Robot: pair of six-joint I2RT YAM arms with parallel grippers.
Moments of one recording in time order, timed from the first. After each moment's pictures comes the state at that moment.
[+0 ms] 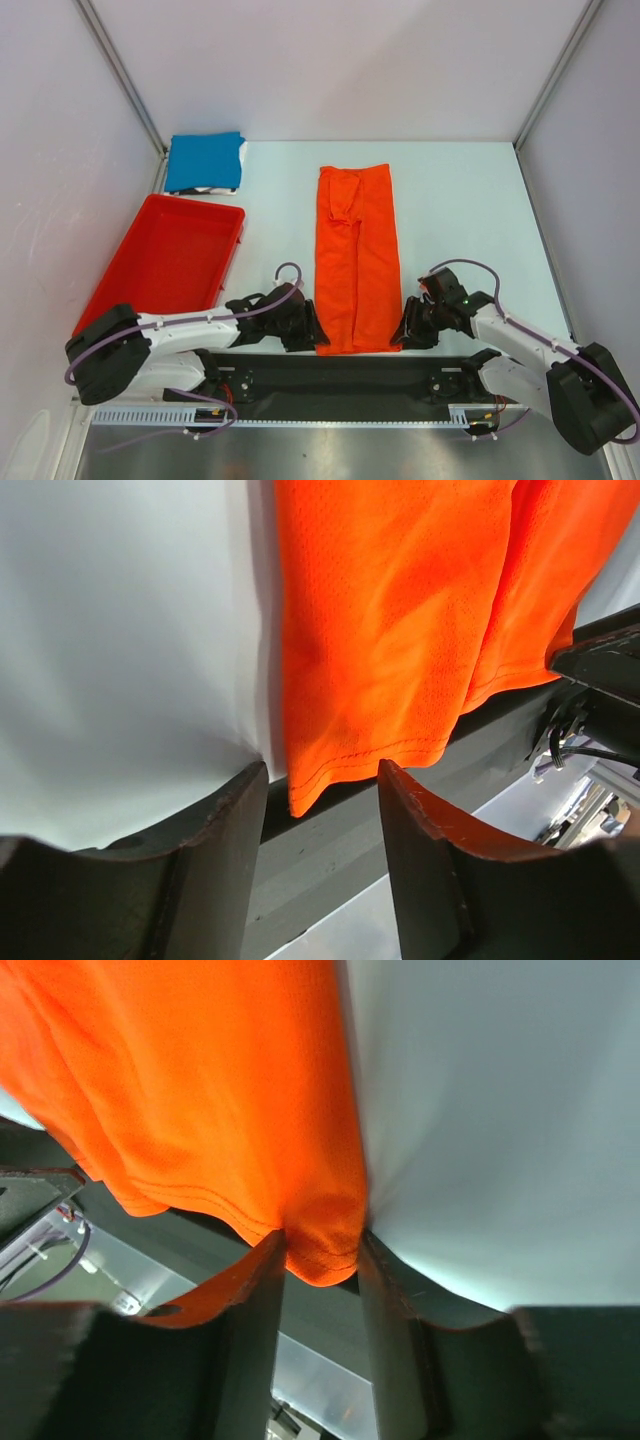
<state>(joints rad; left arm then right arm) -0.98 1.20 0.41 -0.15 0.14 -1.19 0.50 1.03 0.36 -0.50 -0.43 0.81</state>
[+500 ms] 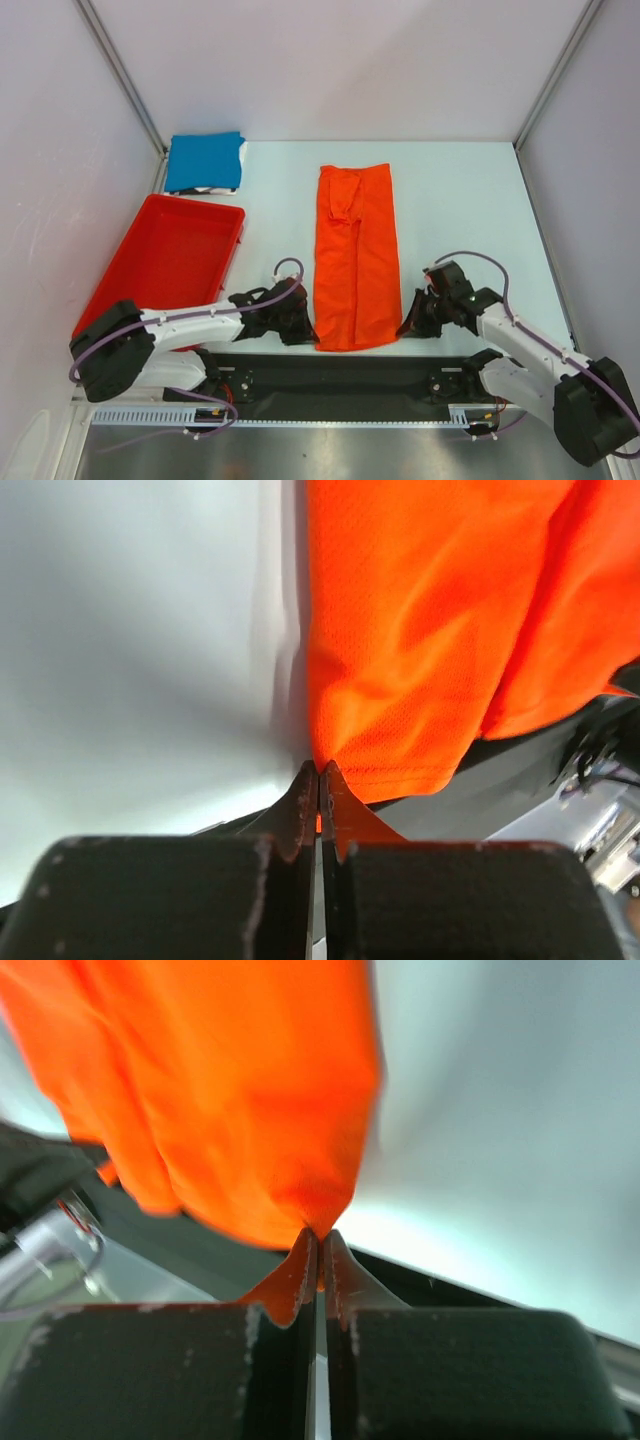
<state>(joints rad) -0.97 1.25 0.45 -0.20 0.11 -1.16 0.48 0.95 0.39 -0.56 -0.39 0.79</state>
